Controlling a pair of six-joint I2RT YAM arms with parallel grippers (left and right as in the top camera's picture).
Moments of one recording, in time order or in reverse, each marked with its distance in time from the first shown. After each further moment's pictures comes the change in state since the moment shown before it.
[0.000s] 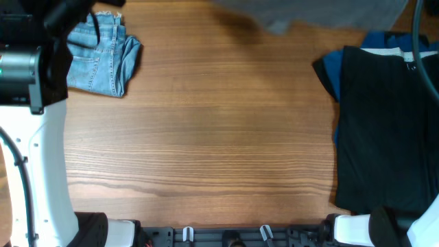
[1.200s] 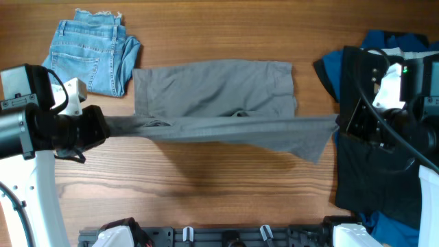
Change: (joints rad) left arm 0.315 -0.339 -0.643 -0.824 -0.090 -0.062; right arm 0.159 -0.362 -0.749 -0.508 -0.071 0.373
